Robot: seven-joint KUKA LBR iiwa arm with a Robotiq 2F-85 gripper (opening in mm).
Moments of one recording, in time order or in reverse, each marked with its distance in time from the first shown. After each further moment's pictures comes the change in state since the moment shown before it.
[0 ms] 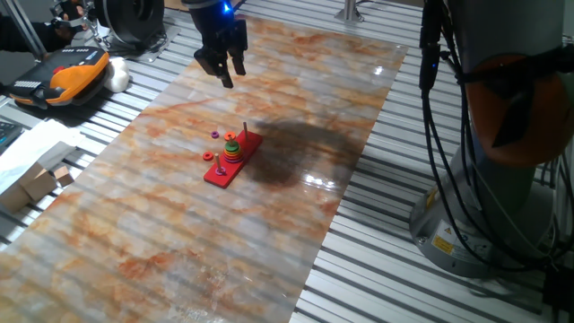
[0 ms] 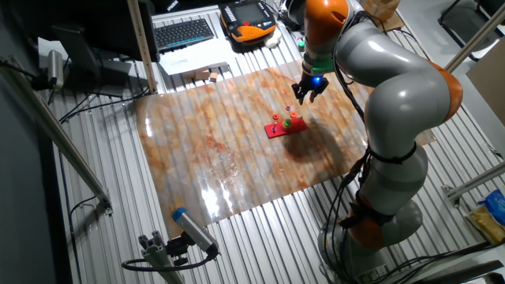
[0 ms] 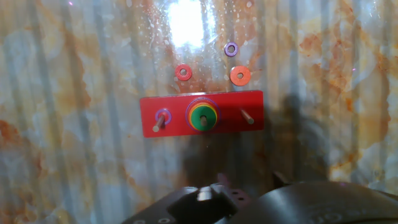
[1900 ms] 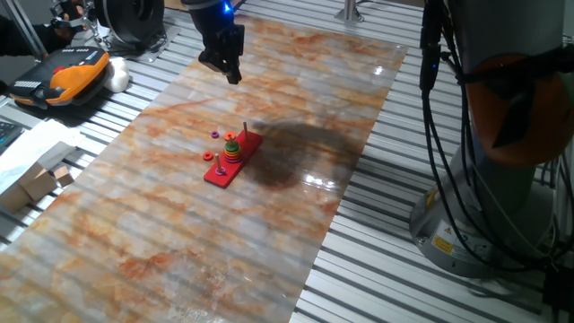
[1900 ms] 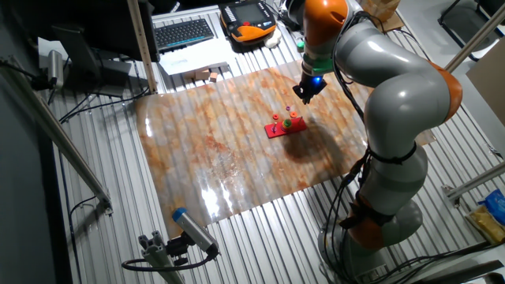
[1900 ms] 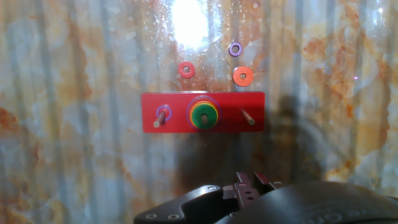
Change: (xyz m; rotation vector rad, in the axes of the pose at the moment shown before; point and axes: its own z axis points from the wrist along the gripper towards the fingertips) arm 0.001 0.000 0.000 0.010 0.001 -0.068
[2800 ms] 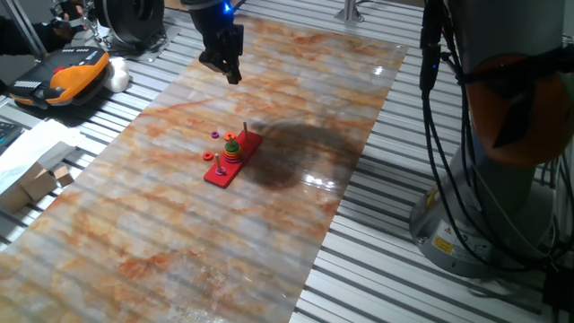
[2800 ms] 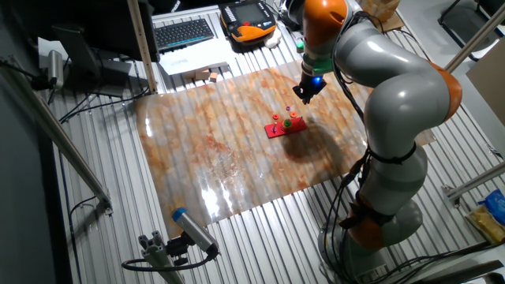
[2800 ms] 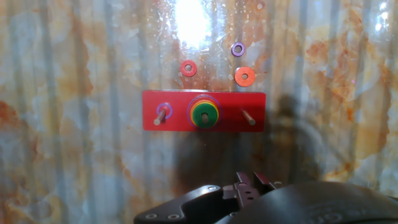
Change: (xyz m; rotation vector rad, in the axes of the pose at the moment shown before) arm 0.000 0.001 0.001 -0.024 -0.015 0.002
